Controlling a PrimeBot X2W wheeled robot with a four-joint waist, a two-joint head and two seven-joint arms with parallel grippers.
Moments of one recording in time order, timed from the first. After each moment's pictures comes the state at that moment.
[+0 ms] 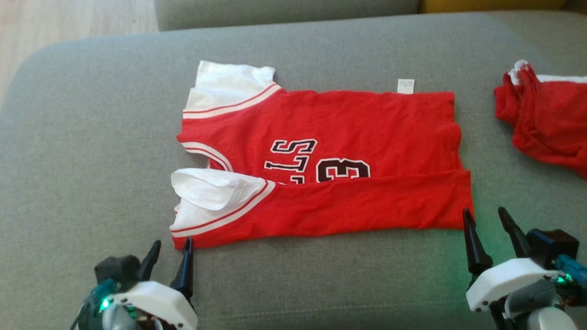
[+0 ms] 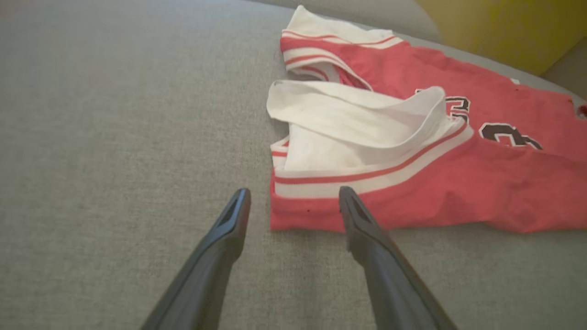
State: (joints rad) left arm 0.05 0.16 -0.25 0.24 -0.40 0.07 -0.10; right arm 0.07 -0.06 -0.05 0.10 0.14 0.13 0.07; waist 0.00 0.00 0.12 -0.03
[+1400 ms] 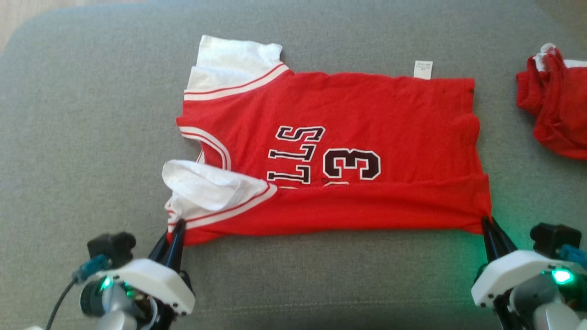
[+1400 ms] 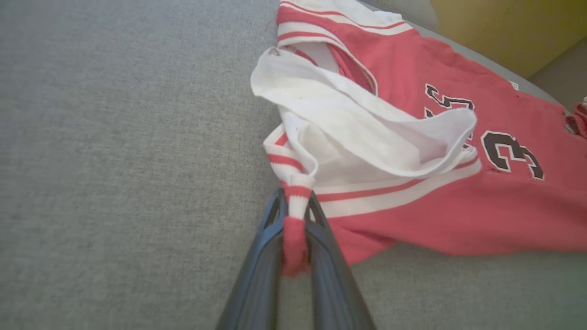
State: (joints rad) left arm -0.03 0.17 -0.25 0.24 -0.51 0.02 -0.01; right arm 0.02 -0.04 -0.12 0.20 0.19 0.13 0.20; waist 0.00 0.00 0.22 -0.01
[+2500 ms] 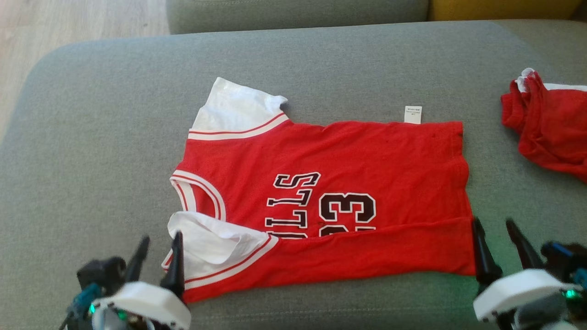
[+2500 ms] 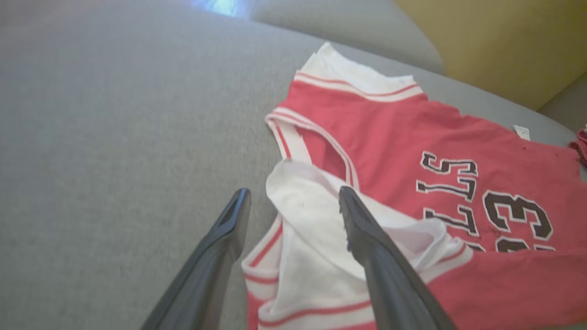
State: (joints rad) left arm 0.10 0.19 -0.25 0.12 -0.46 0.13 -0.09; right arm 0.15 -0.04 -0.09 0.01 0.22 0.13 0.12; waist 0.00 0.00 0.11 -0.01
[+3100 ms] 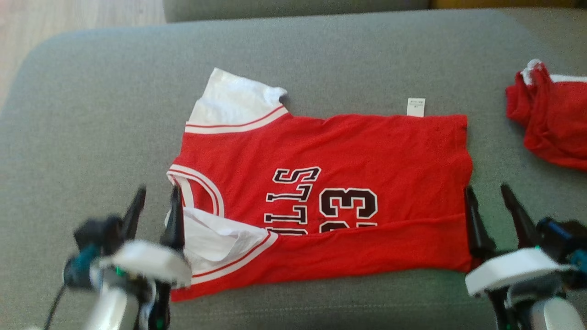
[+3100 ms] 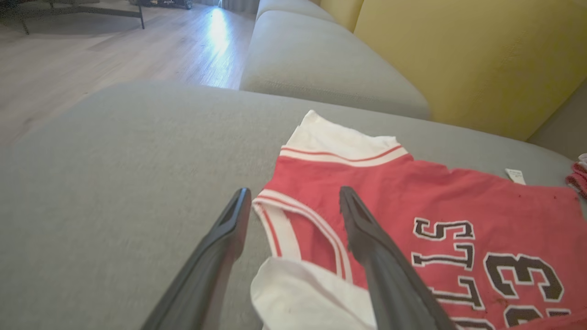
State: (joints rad) left arm -0.02 0.19 -0.26 0.12 -0.41 0.14 -0.15; right arm 0.09 -0.04 -0.04 -0.03 0.18 0.13 0.06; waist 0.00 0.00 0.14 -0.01
